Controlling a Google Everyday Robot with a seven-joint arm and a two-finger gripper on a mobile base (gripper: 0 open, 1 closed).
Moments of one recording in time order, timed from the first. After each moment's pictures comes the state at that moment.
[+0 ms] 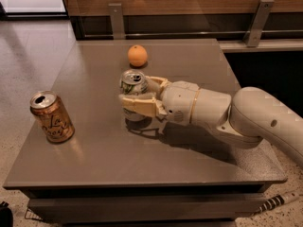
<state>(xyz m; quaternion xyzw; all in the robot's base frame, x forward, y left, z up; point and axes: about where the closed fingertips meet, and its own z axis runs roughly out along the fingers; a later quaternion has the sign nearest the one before) 0.507 0.034 0.906 -0.39 0.60 0.38 0.59</state>
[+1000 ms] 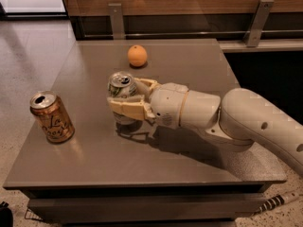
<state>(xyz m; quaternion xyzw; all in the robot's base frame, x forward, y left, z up) 0.495 0.057 0.909 -0.40 0.60 0.38 0.58</state>
